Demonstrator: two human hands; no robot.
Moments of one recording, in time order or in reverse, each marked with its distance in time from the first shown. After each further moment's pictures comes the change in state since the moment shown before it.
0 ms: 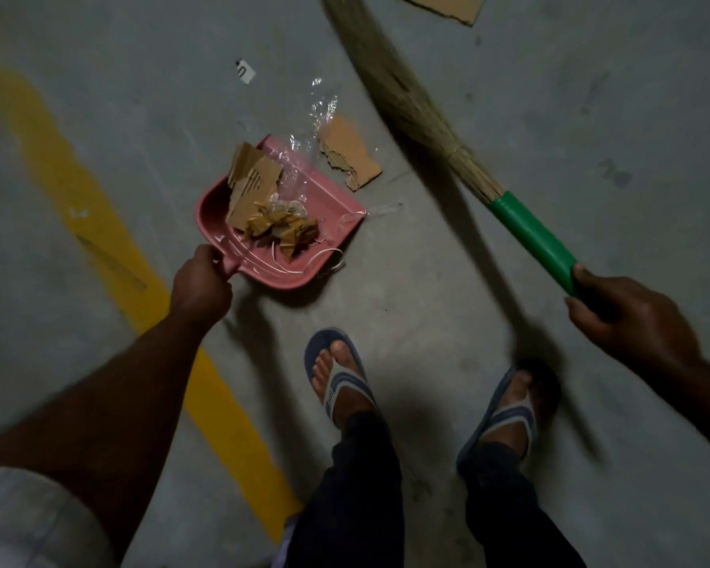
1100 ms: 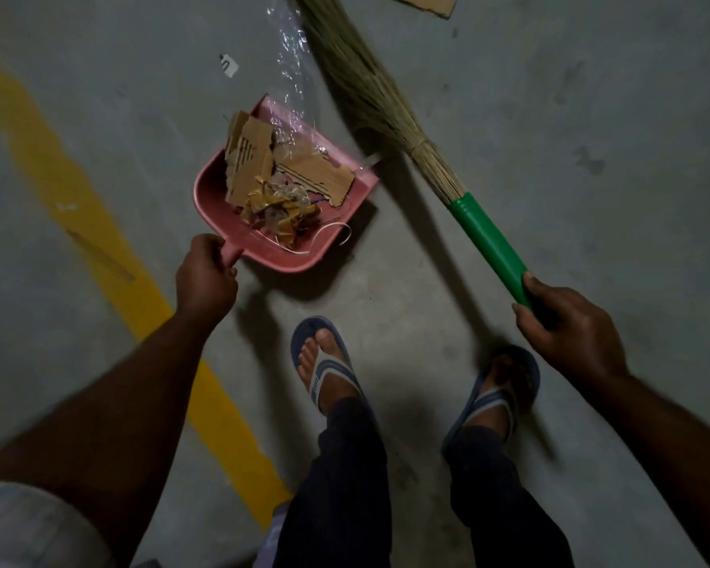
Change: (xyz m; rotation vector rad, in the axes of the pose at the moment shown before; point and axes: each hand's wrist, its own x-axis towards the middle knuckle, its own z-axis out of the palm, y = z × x) left_hand -0.044 0.028 0.006 -0.225 0.102 0.040; right_hand -0.041 -0.018 0.028 0.220 0.093 0.020
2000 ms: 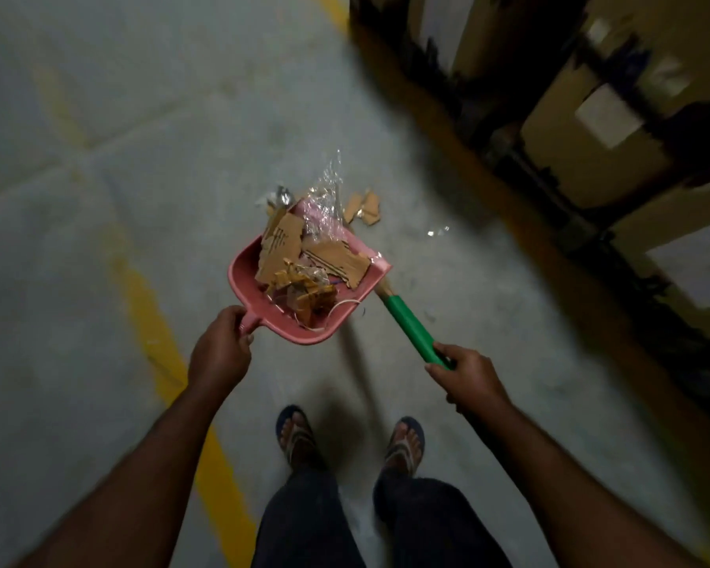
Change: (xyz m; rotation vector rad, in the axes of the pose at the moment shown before) left_hand -0.251 0.206 -0.336 -0.131 0.083 0.215; right_hand -0.074 -0.234 -0.375 0.285 -0.162 0.393
